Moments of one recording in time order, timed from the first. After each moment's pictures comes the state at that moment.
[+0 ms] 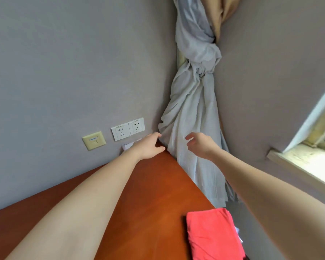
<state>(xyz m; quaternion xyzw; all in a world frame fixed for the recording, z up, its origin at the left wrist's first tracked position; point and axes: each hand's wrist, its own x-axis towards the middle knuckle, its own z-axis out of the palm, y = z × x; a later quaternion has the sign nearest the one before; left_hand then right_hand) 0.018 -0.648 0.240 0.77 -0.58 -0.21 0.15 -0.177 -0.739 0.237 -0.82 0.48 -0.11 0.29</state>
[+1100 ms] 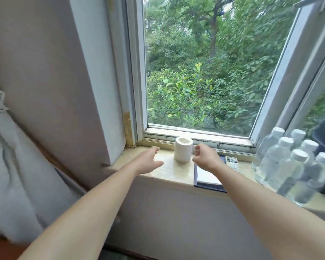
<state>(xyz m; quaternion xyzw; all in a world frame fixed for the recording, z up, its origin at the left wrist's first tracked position) -0.480 -0.790 0.243 0.46 -0.83 -0.29 0.10 -0.694 -0.715 0.249 -0.51 0.81 -0.22 0.17</state>
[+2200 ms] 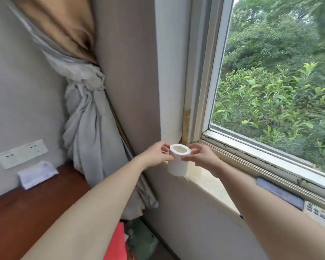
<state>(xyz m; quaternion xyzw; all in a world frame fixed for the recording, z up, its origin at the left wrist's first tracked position) -0.398 -0.795 0.243 0.61 -0.63 -0.39 0.27 -0.600 -0.811 0.242 -0.64 0.55 -0.28 0.47</state>
